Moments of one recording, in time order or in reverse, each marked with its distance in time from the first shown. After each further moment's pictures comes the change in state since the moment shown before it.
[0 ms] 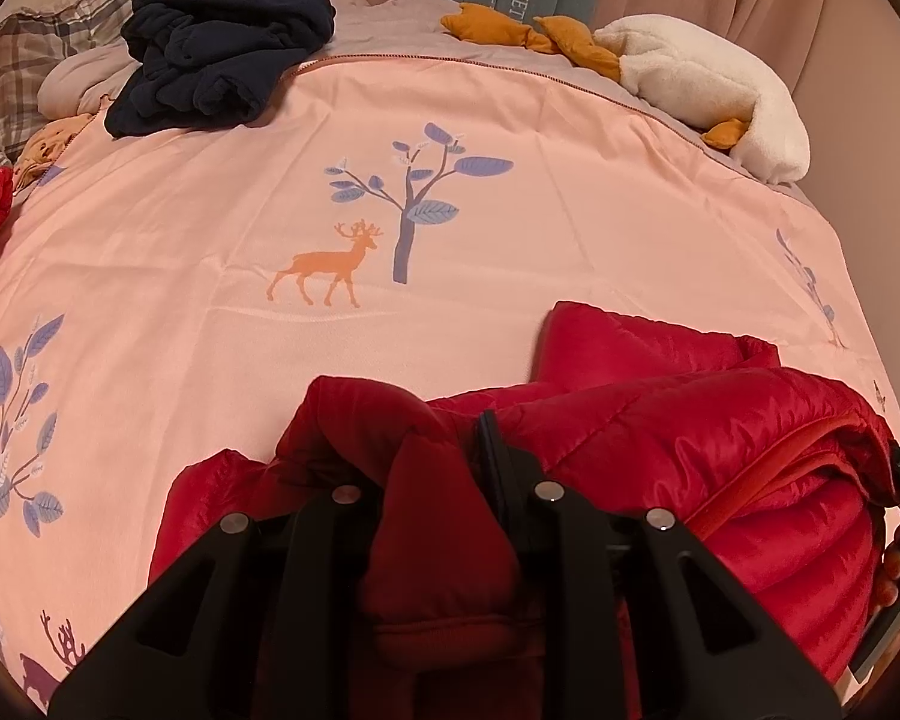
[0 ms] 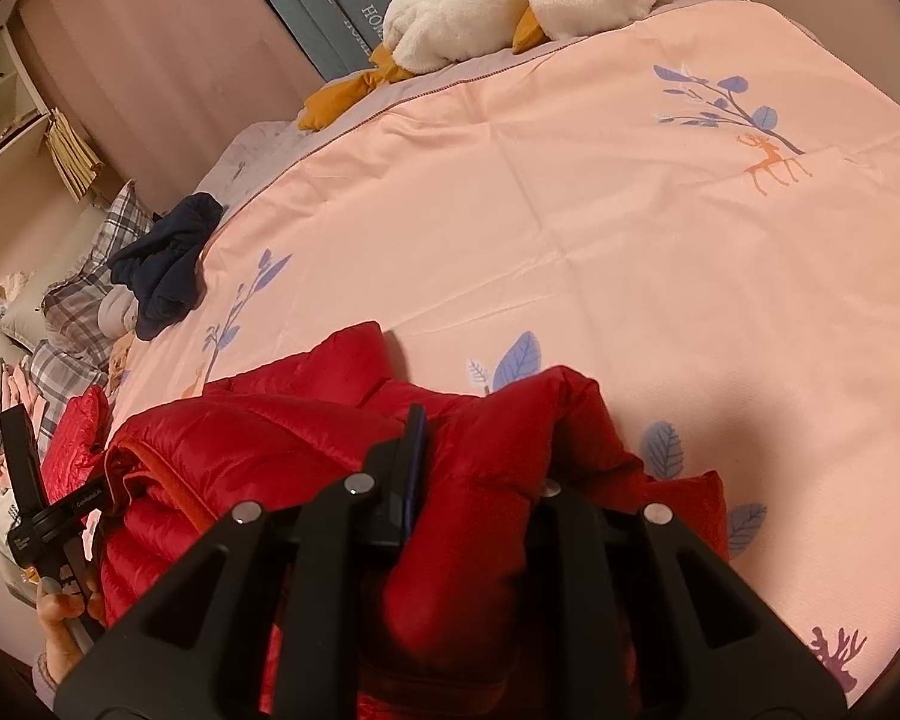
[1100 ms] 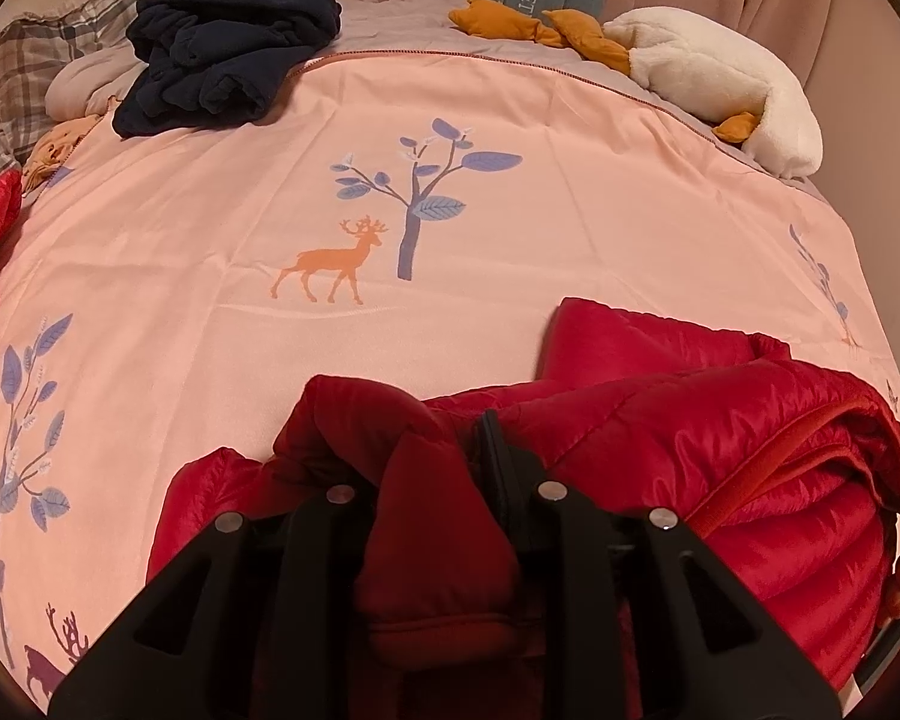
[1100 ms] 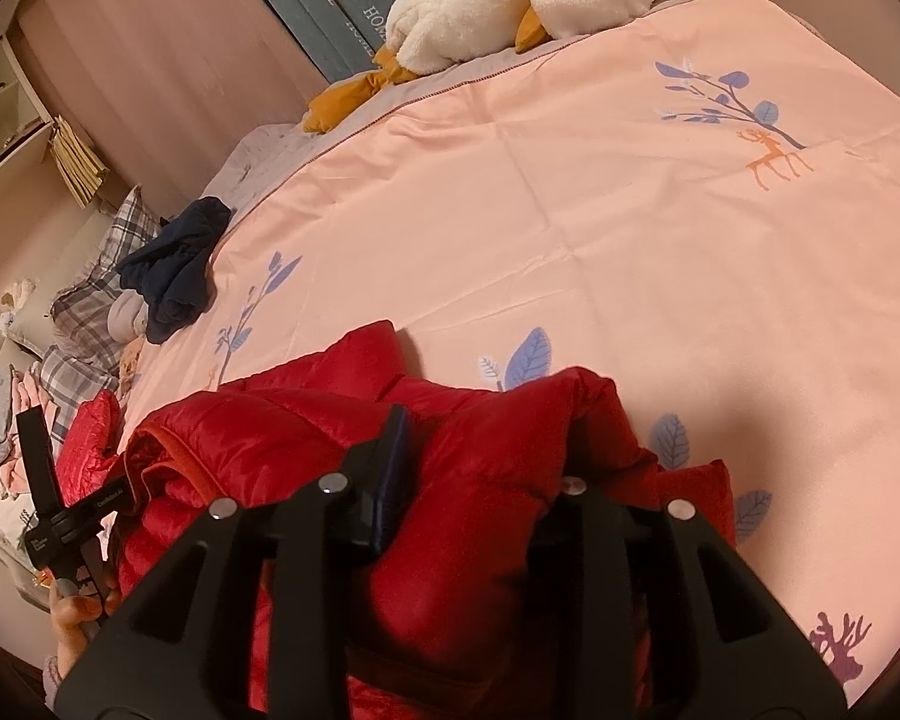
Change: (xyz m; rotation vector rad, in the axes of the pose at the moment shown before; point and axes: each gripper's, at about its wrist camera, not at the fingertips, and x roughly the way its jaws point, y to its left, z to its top) left arm 0.001 -0.007 0.001 0.003 0.010 0.045; right arm -0.008 0.002 0.001 0.022 0.004 0.028
